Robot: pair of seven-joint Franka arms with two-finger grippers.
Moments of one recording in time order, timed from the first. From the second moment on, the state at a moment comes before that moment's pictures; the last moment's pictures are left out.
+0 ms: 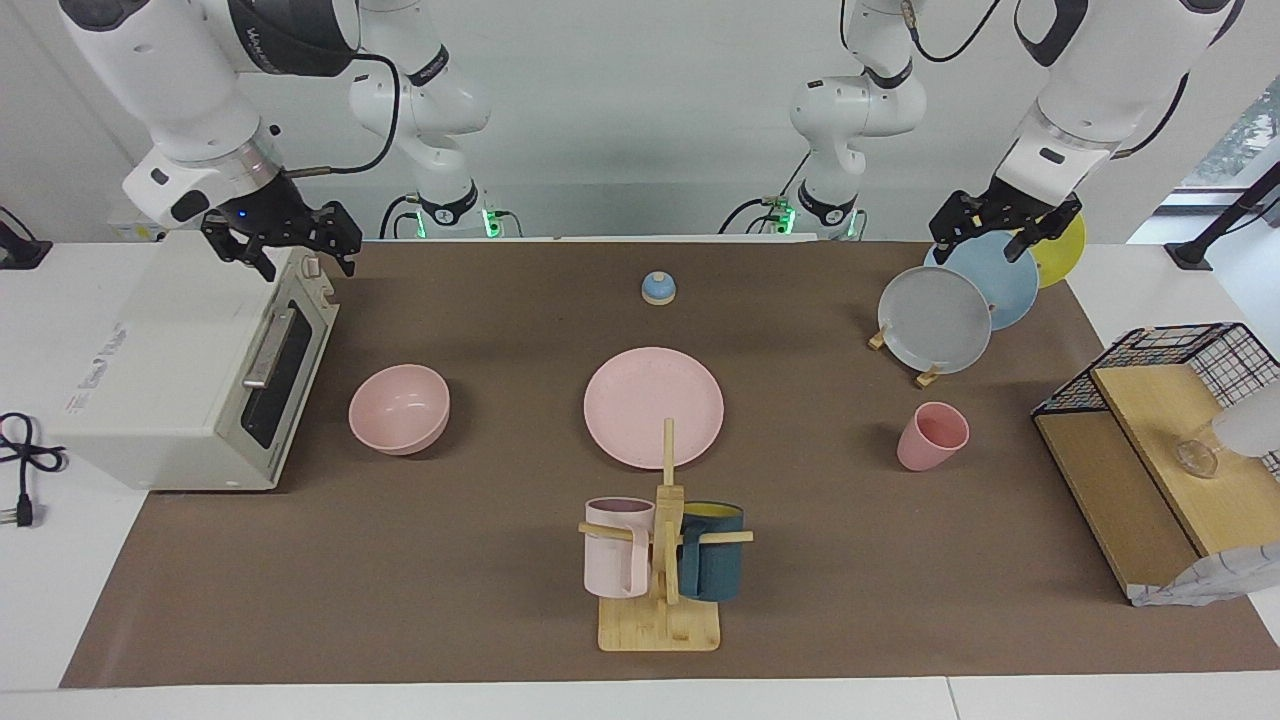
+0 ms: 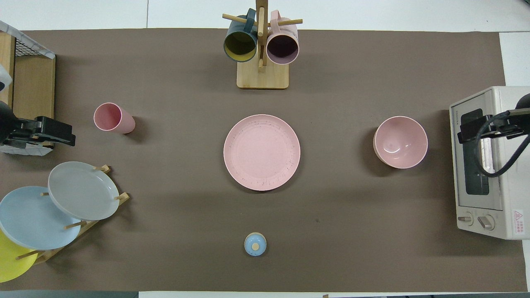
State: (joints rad) left arm -0.04 -0.04 -0.07 -1.60 -0.02 1.49 -0.07; right arm -0.03 0.00 0.01 -1.60 -0.01 1.50 -0.09
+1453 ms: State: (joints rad) left arm -0.04 -0.04 -0.07 -1.60 -0.02 1.49 -0.07; right arm -0.05 0.09 0.25 -2.14 -0.07 2.28 0.08
